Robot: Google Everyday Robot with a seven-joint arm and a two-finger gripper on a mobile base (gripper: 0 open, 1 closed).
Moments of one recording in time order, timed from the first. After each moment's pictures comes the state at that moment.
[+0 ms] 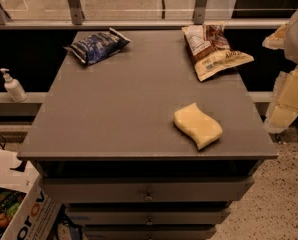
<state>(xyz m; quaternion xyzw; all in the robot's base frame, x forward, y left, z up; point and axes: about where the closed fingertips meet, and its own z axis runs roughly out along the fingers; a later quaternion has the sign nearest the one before) 0.438 -0.217 0.976 -0.60 0.78 -0.03 0.16</state>
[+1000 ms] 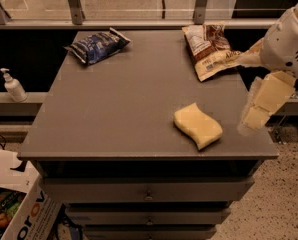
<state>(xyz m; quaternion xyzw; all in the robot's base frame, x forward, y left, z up) 0.442 -0.179 0.950 -0.59 0.78 0.09 0.17</state>
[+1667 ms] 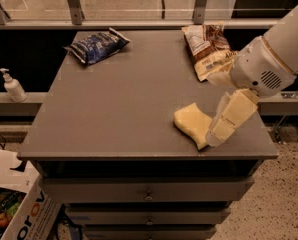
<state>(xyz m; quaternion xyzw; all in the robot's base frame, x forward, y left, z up) 0.444 -0.126 0.914 -0.59 0.76 0.20 0.21</state>
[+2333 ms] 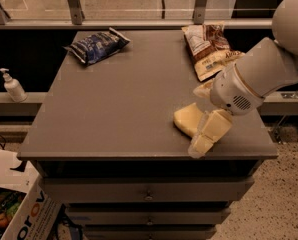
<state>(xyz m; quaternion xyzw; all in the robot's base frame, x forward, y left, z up) 0.458 -0.107 0.860 -0.59 0.75 0.19 0.22</state>
